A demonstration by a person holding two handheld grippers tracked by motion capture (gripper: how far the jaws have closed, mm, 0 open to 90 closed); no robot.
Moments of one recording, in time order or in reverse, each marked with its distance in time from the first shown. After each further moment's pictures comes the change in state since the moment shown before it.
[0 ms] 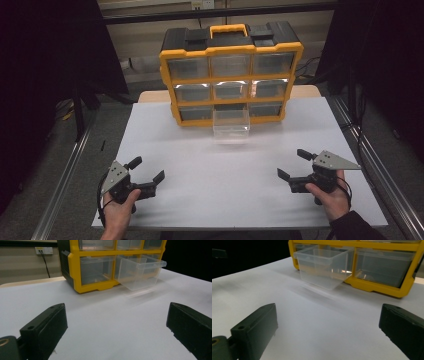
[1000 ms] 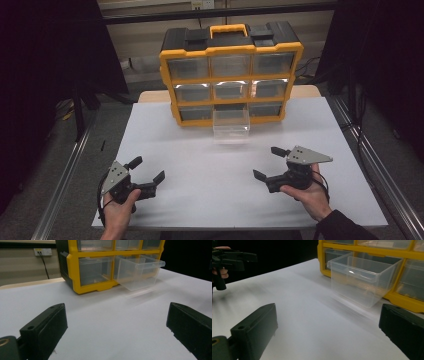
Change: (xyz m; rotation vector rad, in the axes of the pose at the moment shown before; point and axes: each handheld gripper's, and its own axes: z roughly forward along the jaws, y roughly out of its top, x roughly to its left) left arm 0.000 -0.001 0.001 -0.011 -0.006 0.002; right arm 0.041 0.025 0.041 0.017 0.143 -0.033
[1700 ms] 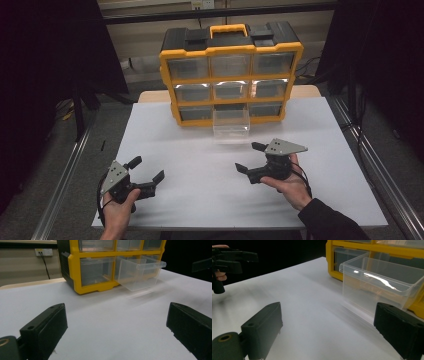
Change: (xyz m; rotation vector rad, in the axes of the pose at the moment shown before) left arm 0.002 0.000 -0.001 0.007 0.006 0.006; right arm 0.006 0.012 0.047 0.029 0.043 -0.004
